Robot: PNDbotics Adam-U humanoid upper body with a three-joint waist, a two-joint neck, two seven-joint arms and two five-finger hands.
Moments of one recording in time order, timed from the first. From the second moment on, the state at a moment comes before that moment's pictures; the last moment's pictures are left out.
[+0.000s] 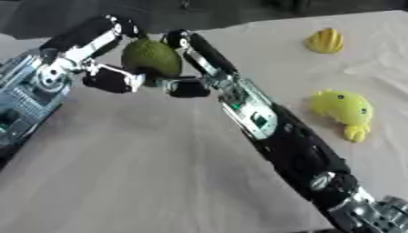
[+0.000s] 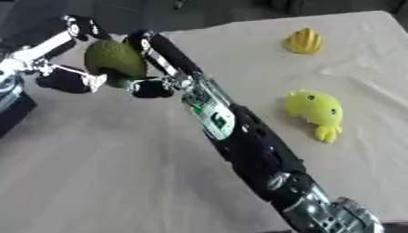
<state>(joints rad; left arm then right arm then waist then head) -1.05 0.53 -0.63 -1.48 -0.20 0.25 -0.14 -0.91 -0.16 0.35 -1.25 0.48 -0.27 -0.01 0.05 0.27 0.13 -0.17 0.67</state>
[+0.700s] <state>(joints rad) -1.04 0.54 -0.65 -1.46 -0.28 0.20 -0.11 -0.91 -0.15 0.35 -1.24 0.52 -0.24 0.01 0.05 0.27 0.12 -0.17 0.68</state>
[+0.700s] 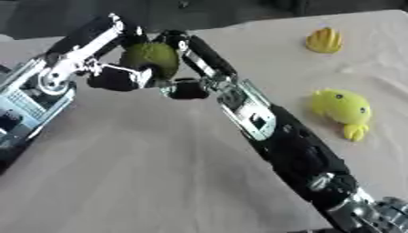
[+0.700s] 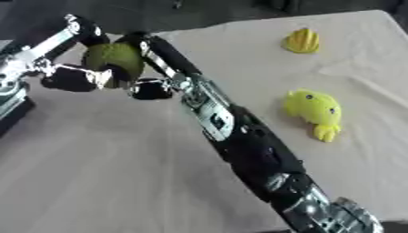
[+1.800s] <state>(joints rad) -0.87 0.75 -0.49 -1.43 -0.31 0.16 -0.06 -0.91 -0.18 0.35 -1.23 0.60 -0.18 0.05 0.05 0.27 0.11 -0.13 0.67</state>
